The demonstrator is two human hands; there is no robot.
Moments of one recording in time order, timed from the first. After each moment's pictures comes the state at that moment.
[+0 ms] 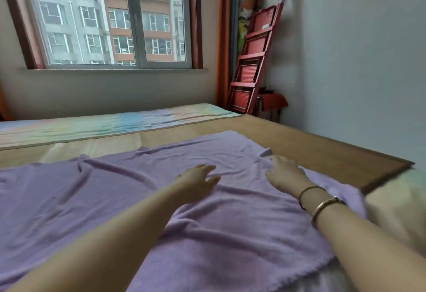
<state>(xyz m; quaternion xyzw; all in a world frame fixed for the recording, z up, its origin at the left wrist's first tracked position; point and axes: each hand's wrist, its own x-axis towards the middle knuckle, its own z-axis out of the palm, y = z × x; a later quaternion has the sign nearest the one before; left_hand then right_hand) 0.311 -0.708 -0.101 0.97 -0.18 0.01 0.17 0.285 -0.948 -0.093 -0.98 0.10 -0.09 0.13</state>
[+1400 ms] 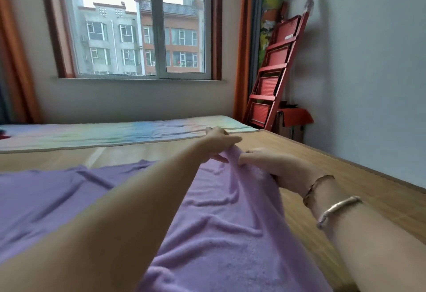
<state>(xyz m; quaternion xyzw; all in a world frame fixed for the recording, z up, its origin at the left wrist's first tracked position) 0.423 -0.789 -0.009 0.85 -0.07 0.04 0.52 0.335 -0.925 -0.015 -0.85 -0.12 0.08 0.51</state>
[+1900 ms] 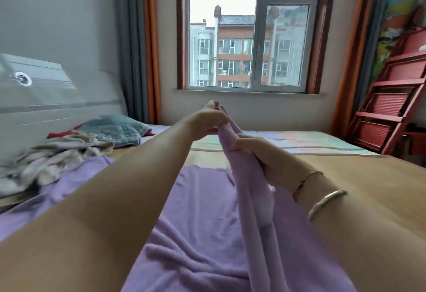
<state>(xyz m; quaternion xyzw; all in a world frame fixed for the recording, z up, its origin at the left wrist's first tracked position) 0.255 -0.358 0.094 0.78 -0.02 0.17 0.60 0.248 -0.511 0.039 -0.65 -0.37 0.16 0.65</state>
